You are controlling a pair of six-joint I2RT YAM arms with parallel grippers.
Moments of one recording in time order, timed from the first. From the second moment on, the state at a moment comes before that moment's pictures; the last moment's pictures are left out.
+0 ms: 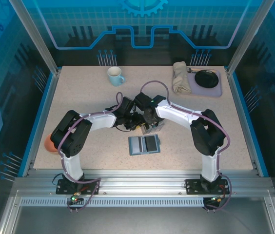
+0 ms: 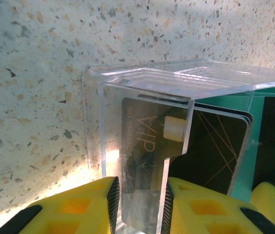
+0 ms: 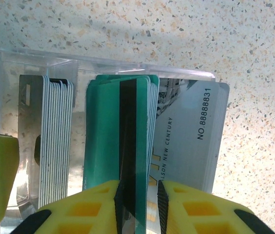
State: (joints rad) left arm -0.54 1.86 1.05 -0.14 0.37 -1.06; right arm 0.73 1.94 1.49 -0.94 0.40 0.30
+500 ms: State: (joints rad) left arm -0.54 1.86 1.05 -0.14 0.37 -1.06; right arm 0.74 1.93 1.50 -0.96 0.42 0.30
